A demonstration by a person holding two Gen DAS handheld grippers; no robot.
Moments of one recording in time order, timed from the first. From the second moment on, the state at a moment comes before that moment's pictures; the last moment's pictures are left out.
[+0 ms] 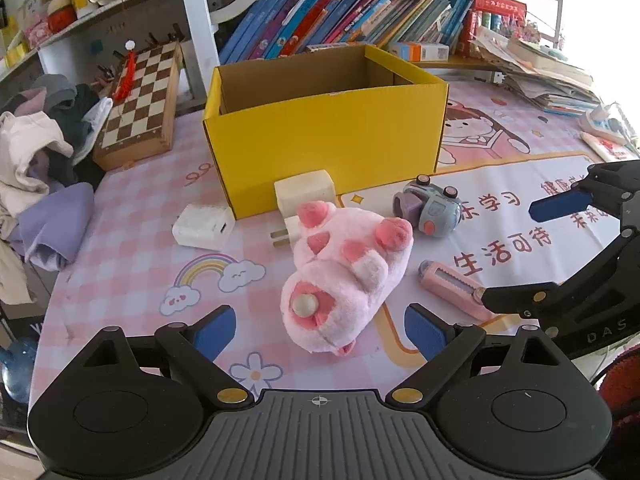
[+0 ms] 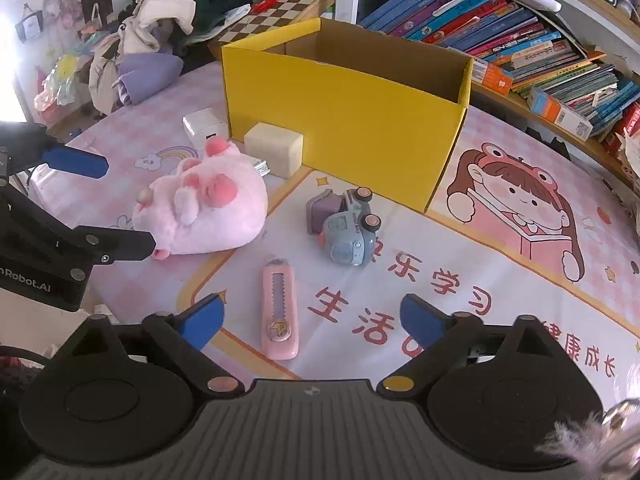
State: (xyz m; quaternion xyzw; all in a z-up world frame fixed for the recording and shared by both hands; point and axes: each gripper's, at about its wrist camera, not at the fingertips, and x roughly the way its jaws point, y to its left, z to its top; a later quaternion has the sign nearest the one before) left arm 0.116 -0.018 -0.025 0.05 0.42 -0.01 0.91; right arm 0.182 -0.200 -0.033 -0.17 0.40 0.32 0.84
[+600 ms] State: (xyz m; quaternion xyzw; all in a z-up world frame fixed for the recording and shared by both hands) left arm 0.143 -0.019 -0.042 0.08 0.43 -0.01 0.90; right arm 0.197 -0.169 -0.061 -0.22 0.44 0.35 0.79
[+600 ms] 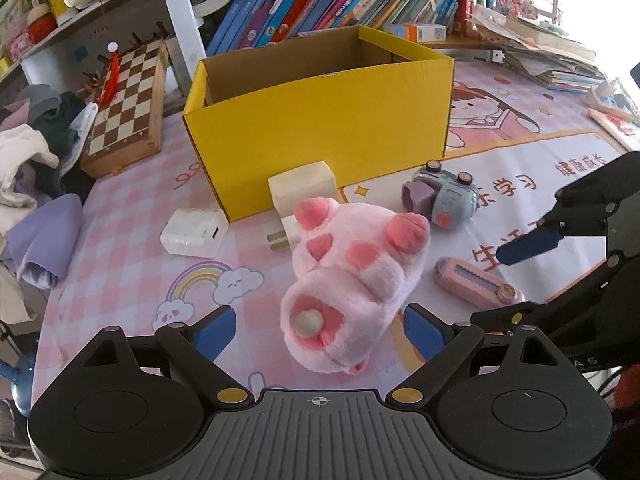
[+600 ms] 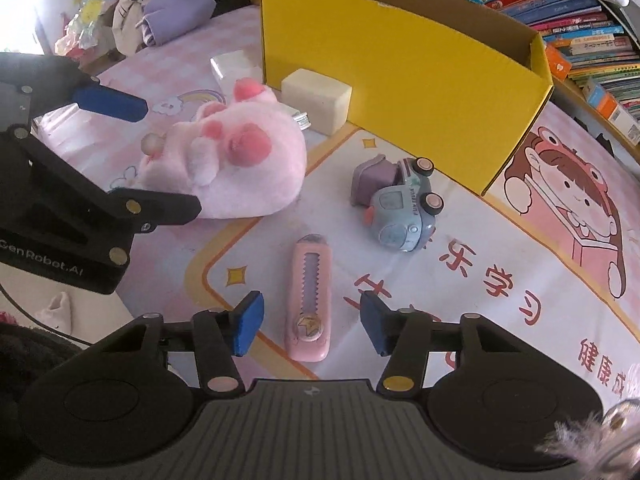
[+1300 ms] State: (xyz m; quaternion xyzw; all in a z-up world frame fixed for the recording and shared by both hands) left arm 0.161 -0.027 -0.058 0.06 0.45 -0.05 0.89; right arm 0.200 -0.187 -0.061 -0.20 0.46 0.35 0.79
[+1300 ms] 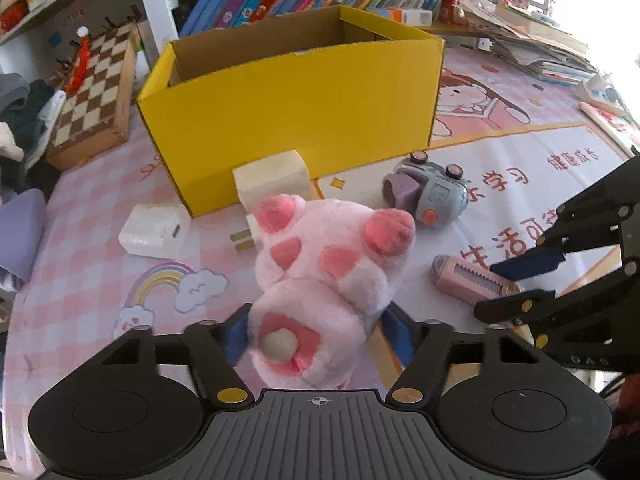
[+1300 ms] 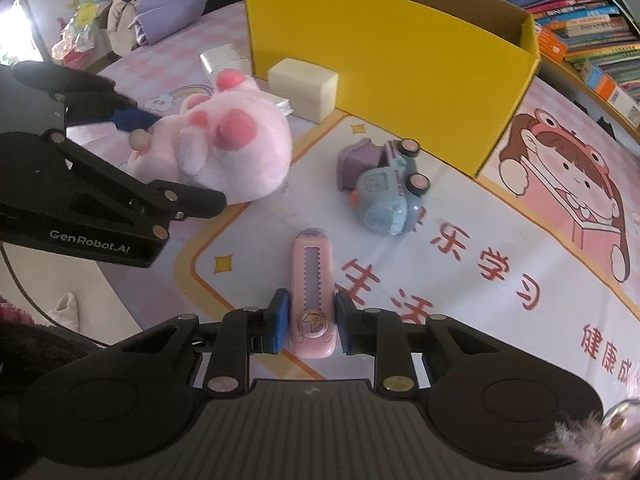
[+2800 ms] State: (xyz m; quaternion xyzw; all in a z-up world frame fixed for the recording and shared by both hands) left arm 0.158 -0.012 0.030 0.01 0.33 -0.03 0.94; right arm 0.253 -0.201 0.040 -0.13 0.34 0.38 0.85
